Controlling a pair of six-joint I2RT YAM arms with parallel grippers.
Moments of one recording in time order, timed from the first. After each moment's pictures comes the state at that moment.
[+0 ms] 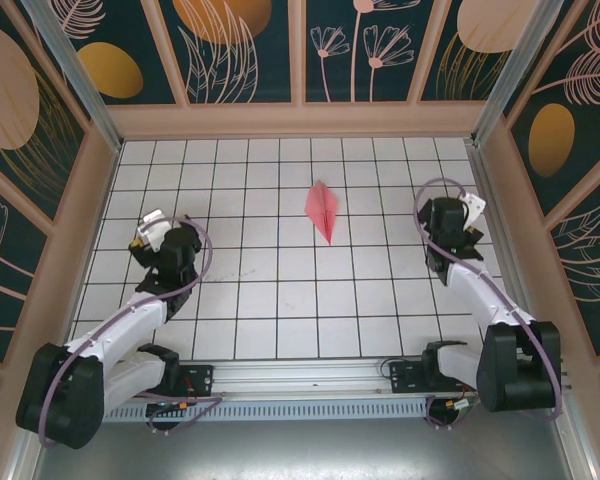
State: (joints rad) left arm -0.32 1.05 0.36 0.27 -0.83 -0.38; right arm 0.07 1.16 0.55 0.02 0.48 0.48
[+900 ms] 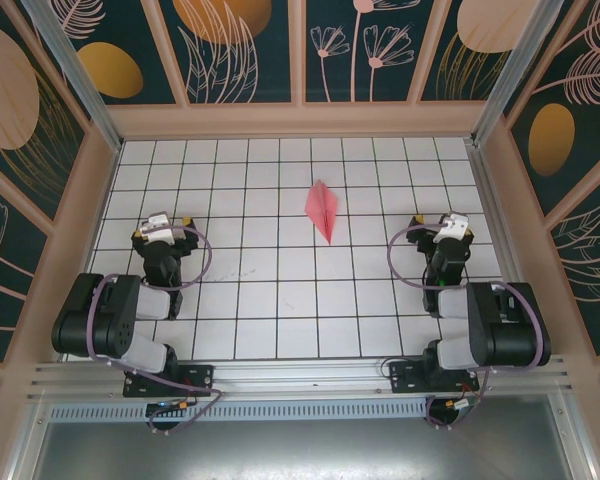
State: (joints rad) left arm -0.05 1.51 0.20 1.13 -0.28 -0.08; right arm 0.00 1.41 0.19 1.04 0.18 0.13
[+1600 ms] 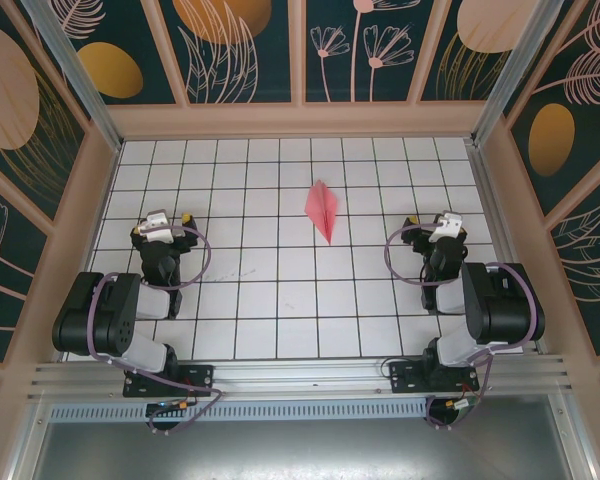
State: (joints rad) left arm -0.04 1.52 0.20 1.19 -0.26 -0.08; right arm -0.01 1.53 0.20 1.14 0.11 0.13
